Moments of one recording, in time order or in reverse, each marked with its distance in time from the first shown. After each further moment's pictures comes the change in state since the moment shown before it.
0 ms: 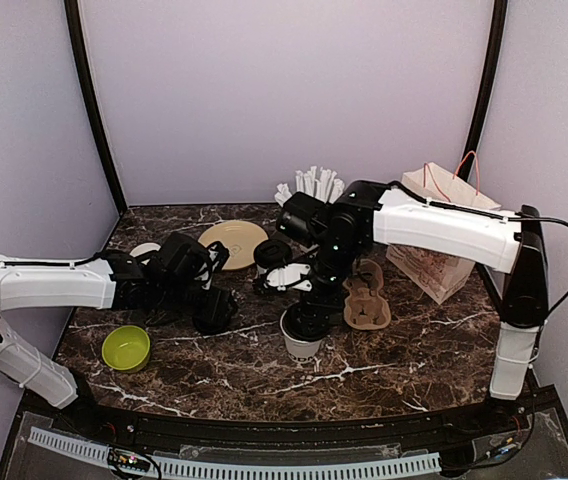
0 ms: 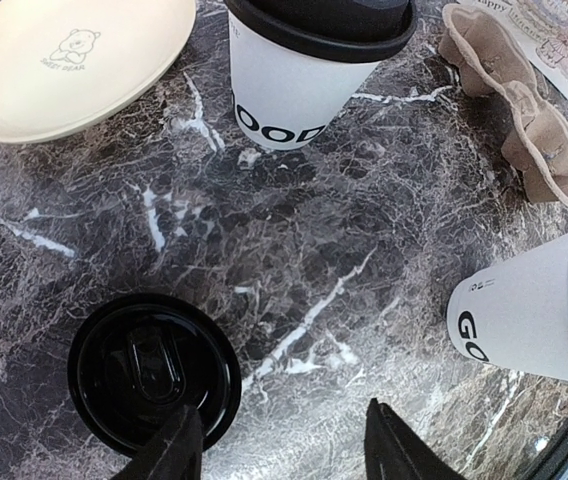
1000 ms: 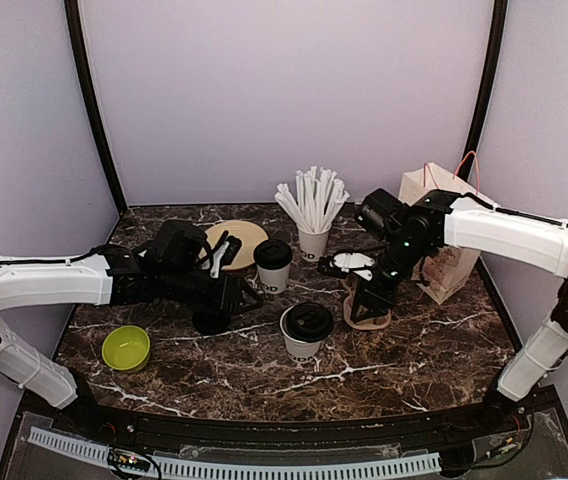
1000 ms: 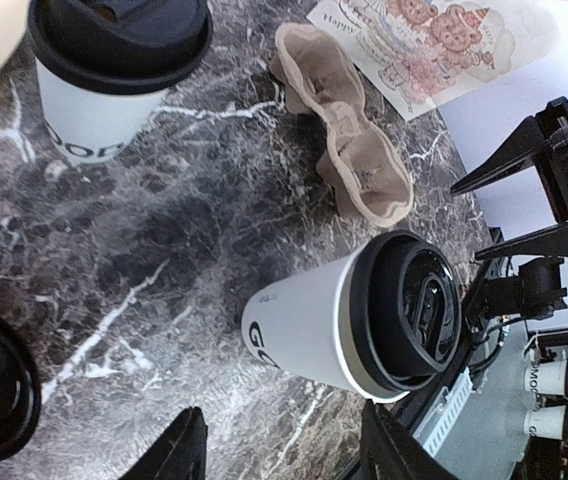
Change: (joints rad) left arm 0.000 -0.024 0.037 0.114 0.346 -0.216; right arm -0.253 -0.330 -0.444 0.180 -0.130 0.103
